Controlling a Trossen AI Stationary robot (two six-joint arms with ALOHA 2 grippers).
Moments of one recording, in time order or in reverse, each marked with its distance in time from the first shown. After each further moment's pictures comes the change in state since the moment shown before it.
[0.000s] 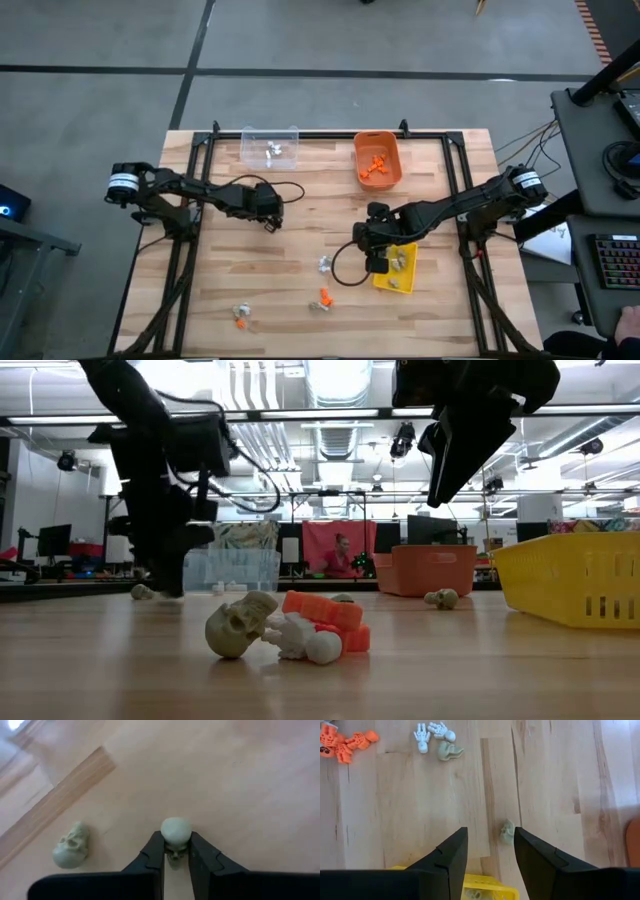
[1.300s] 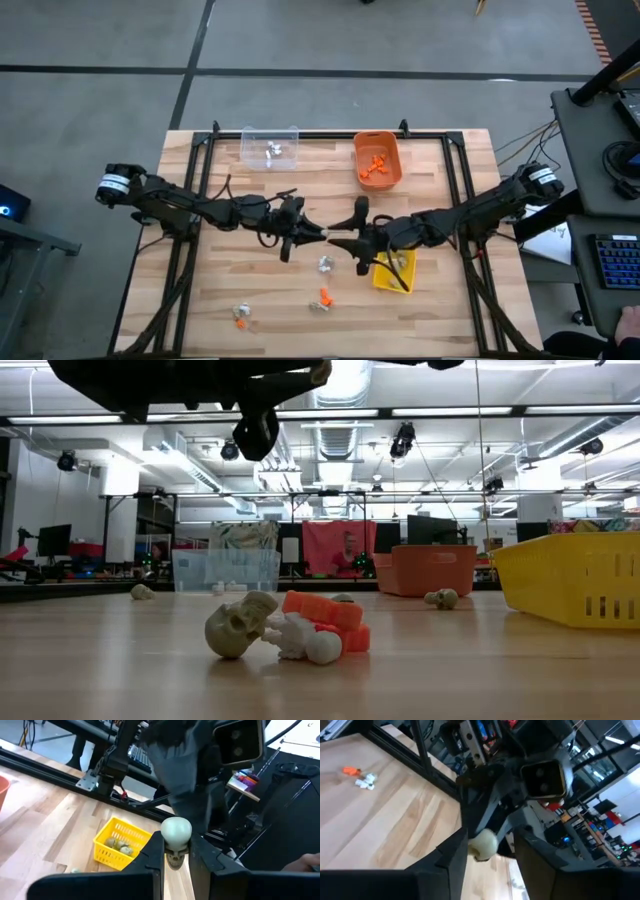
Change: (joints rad) left arm -0.211 -0.070 -0.022 1.288 0.430 0.290; right arm 0.079 -0.136 -0.266 1.122 0.245 -0.885
